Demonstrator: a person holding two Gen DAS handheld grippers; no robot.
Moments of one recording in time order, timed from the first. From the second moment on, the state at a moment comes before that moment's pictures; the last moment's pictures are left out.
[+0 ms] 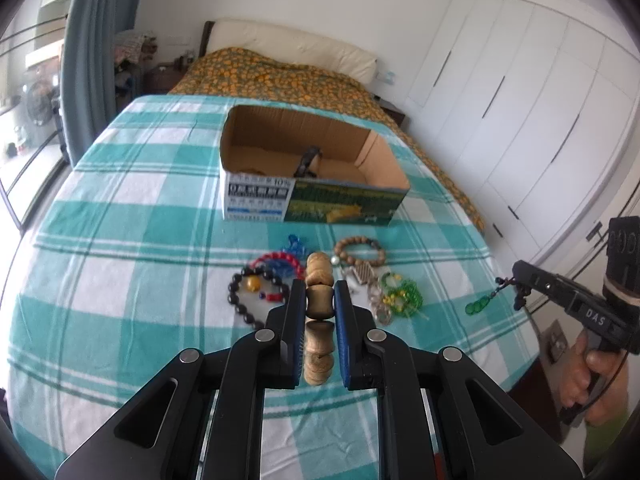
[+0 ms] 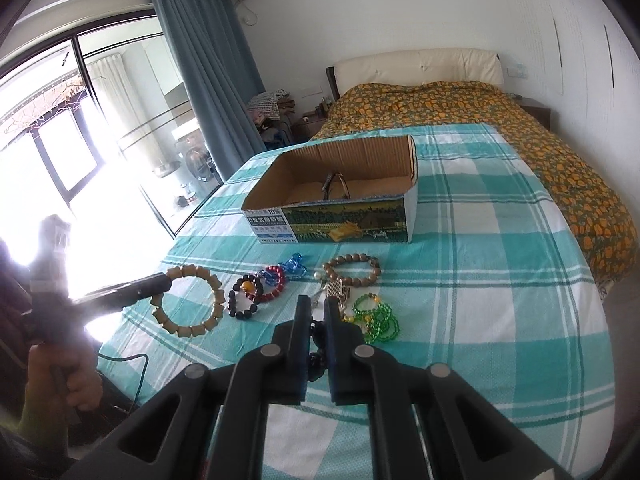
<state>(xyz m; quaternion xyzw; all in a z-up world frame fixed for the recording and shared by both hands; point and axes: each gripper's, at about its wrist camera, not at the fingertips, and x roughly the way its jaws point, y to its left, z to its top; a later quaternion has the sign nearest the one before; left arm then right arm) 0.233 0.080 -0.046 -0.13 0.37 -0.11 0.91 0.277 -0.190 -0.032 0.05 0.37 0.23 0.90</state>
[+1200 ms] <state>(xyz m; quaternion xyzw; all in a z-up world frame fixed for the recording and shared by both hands) 0.404 0.098 -0.060 -0.01 0.41 -0.04 0.91 0.458 -0.144 -0.080 -0.03 0.39 0.17 0.90</state>
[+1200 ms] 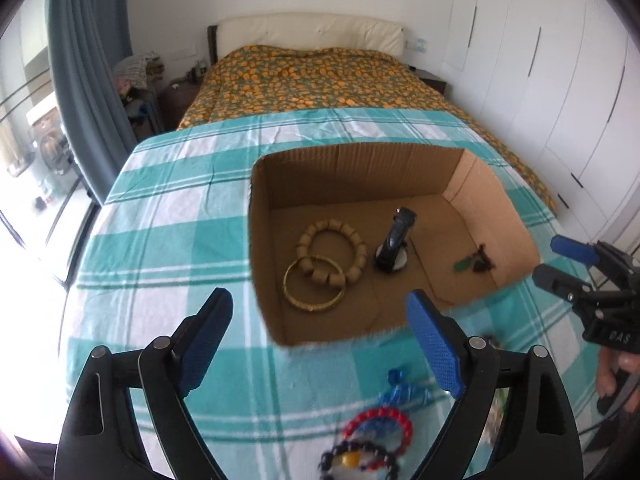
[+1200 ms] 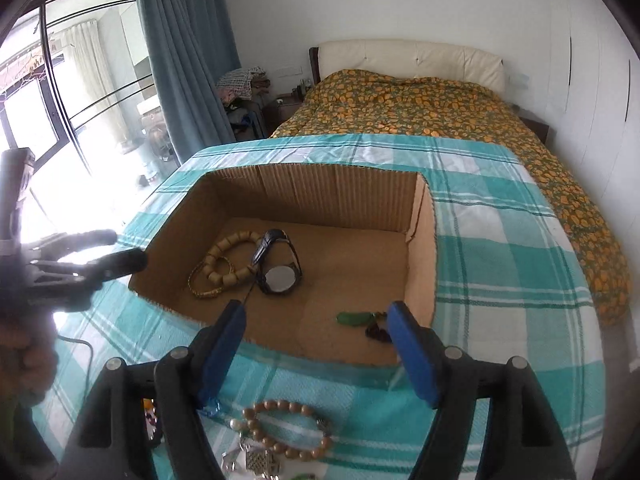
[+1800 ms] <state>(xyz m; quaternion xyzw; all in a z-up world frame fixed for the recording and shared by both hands) 0.179 0.082 -0.160 -0.05 0.45 -0.01 0.89 0.222 -0.218 -0.175 -0.05 0.42 0.08 0.90</state>
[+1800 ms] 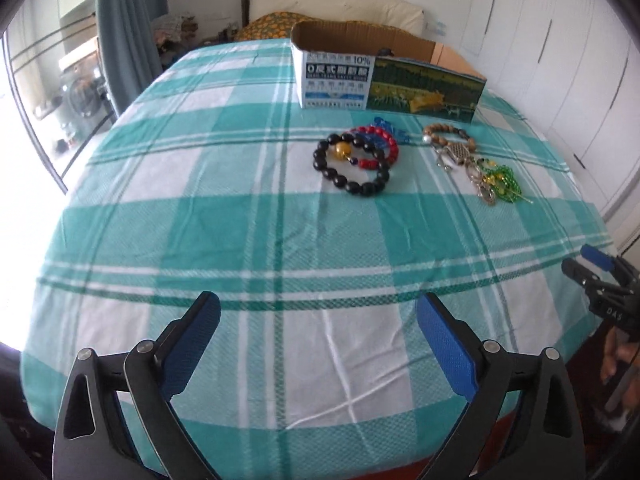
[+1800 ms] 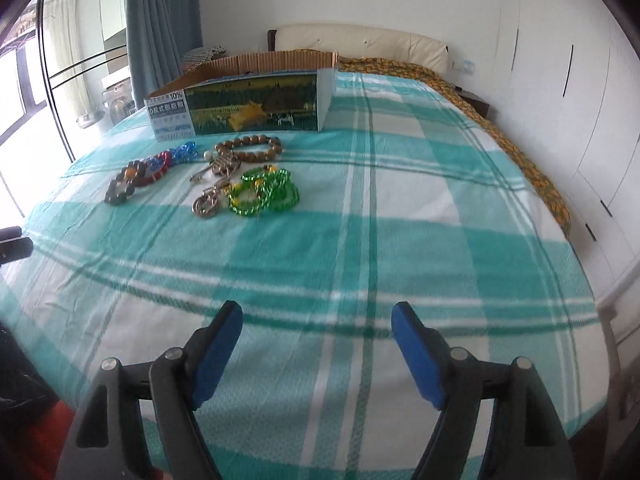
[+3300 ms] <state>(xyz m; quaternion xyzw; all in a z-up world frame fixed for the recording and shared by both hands) 0.190 0.046 -0.193 -0.02 0.42 0.02 0.91 0.208 -0.211 -0.189 -0.05 0.38 0.07 0.92</state>
